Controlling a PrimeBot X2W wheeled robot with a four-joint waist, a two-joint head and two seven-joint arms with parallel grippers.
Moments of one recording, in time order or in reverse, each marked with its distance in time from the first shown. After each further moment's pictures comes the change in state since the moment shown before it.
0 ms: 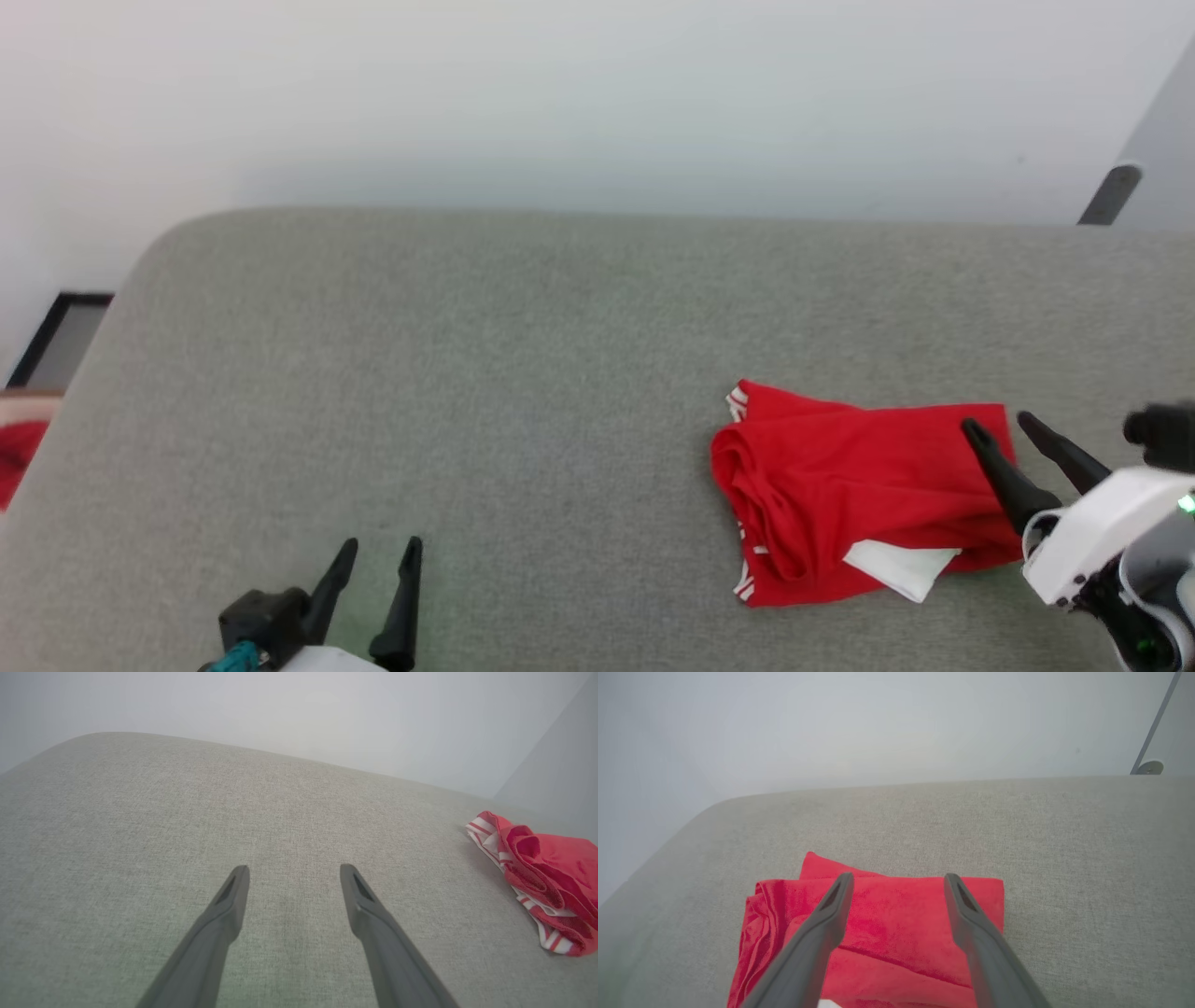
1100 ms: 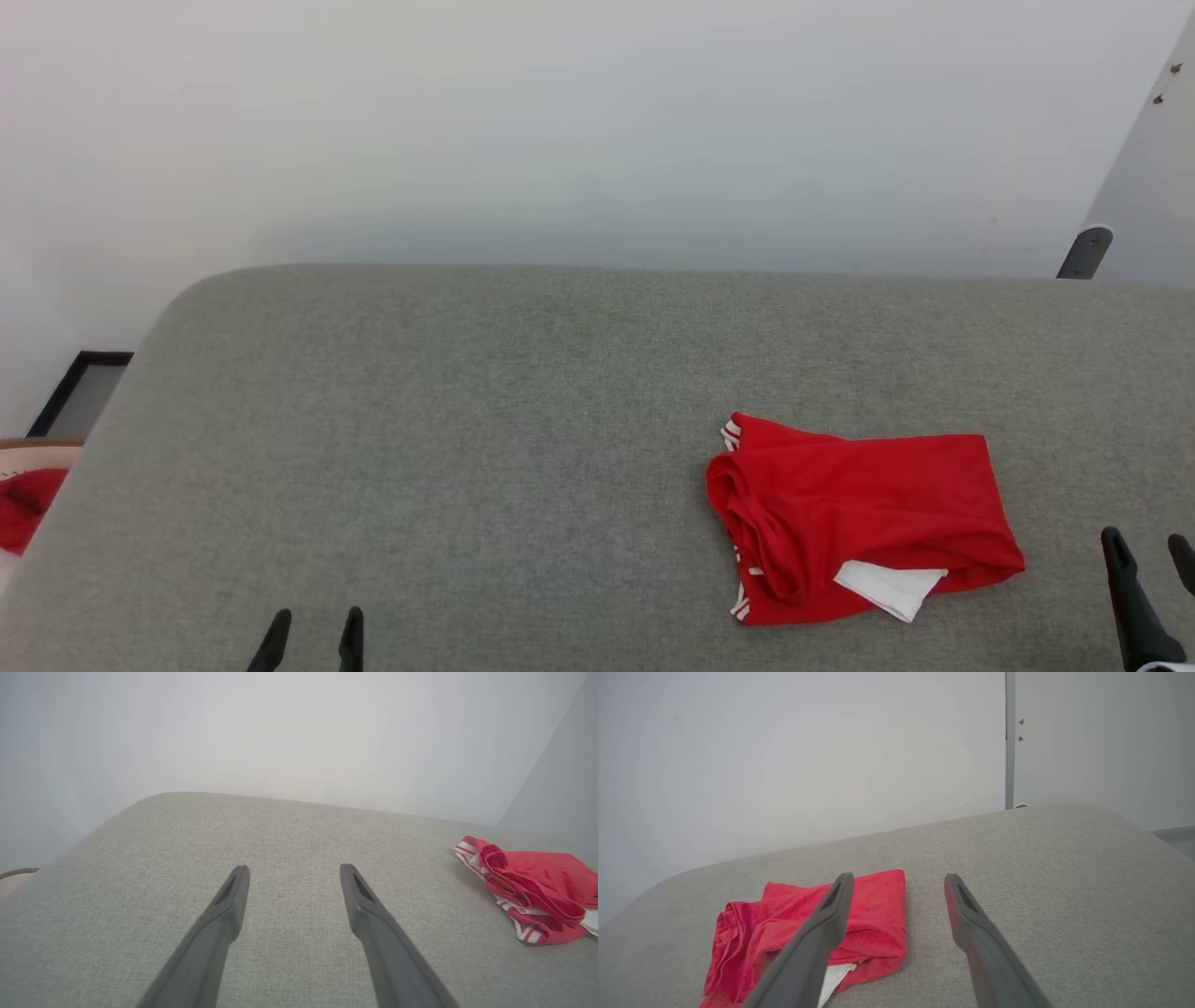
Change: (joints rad) left arm 0.298 -0.023 0.148 -0.322 0.115 0.000 0.000; right arm 0.448 0.141 -0.417 -0.210 -0.216 0.000 -0.227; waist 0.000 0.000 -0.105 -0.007
